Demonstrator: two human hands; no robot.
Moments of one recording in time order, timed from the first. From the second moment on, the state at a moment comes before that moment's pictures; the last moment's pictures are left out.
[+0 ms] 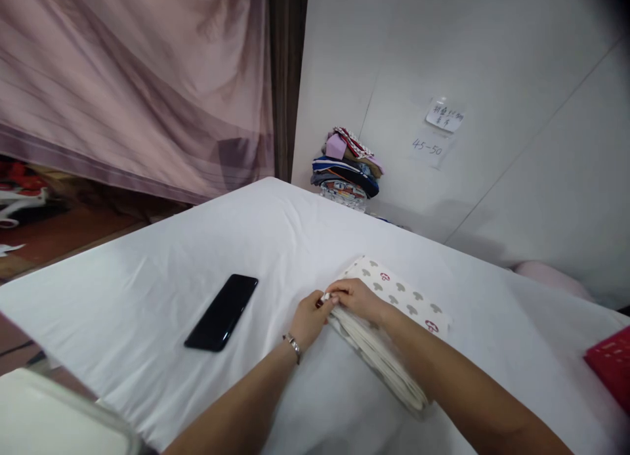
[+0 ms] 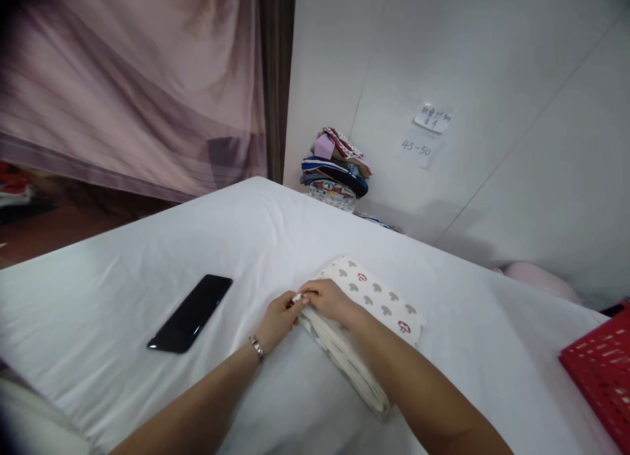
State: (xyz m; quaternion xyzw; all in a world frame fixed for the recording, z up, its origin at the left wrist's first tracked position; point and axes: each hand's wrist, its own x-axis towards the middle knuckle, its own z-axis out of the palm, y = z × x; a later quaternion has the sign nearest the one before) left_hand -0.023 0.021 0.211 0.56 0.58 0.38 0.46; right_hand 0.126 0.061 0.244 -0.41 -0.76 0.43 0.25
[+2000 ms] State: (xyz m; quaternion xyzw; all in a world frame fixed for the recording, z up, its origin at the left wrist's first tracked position) left_hand -0.027 0.035 0.222 0.56 0.67 0.28 0.40; right_hand 0.164 0.048 0.227 -0.54 -0.83 0.15 0.04
